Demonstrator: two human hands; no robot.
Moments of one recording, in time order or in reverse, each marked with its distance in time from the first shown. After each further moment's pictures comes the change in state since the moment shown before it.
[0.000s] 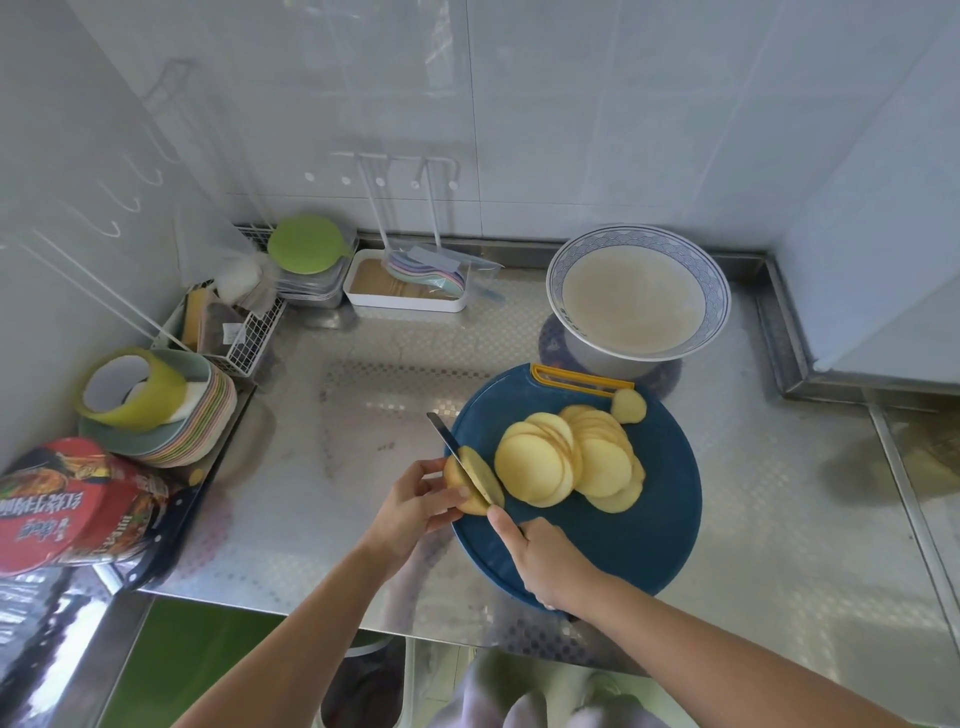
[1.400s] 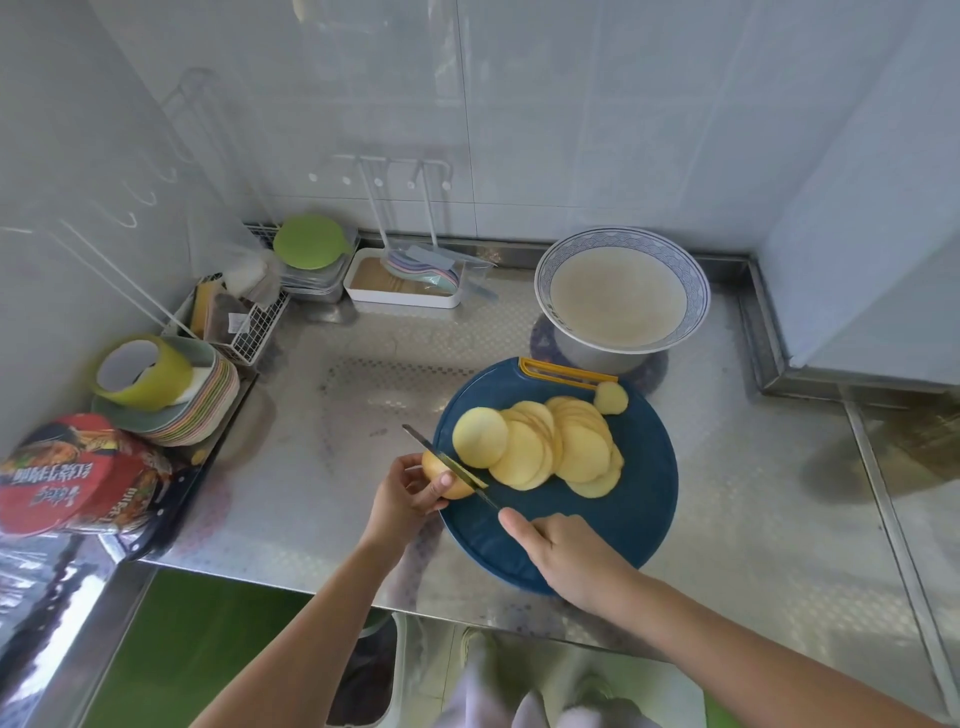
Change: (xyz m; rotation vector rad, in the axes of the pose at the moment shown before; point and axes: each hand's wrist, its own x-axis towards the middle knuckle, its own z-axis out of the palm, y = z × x) left_hand -0.005 -0.026 0.013 0.097 0.210 0.188; right_hand -0.053 0.017 -0.029 -0.112 0.067 -0.158
